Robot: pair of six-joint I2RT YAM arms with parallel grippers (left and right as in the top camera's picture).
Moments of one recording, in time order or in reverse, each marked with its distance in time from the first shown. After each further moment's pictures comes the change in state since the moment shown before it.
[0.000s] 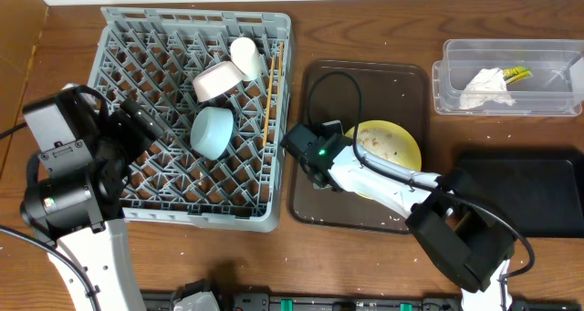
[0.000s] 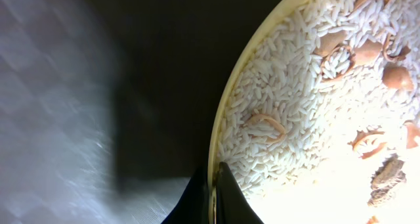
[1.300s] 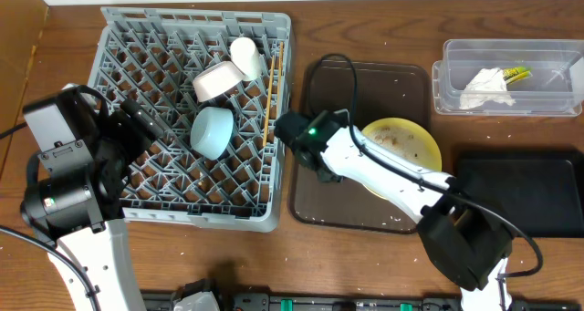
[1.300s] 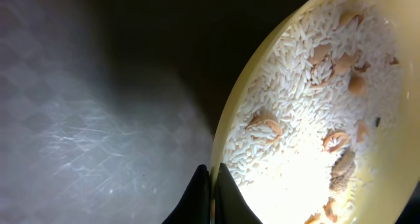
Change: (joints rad) left arm 0.000 0.000 0.000 0.000 0.000 0.000; right arm 0.000 0.010 0.267 -0.442 0.091 0.059
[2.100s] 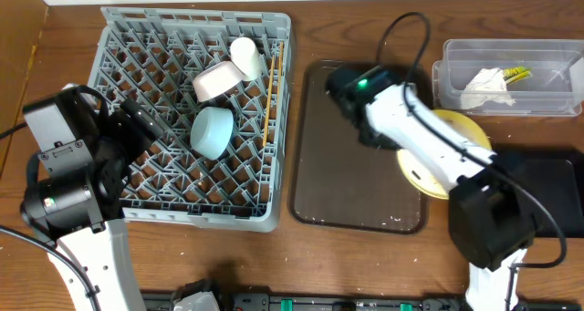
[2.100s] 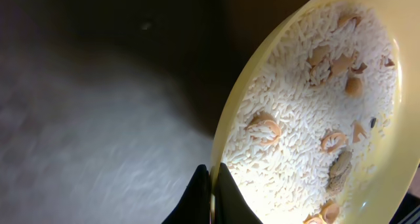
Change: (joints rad) left arm 0.000 0.000 0.000 0.000 0.000 0.000; right arm -0.274 -0.013 0.063 -0.138 0.029 0.209
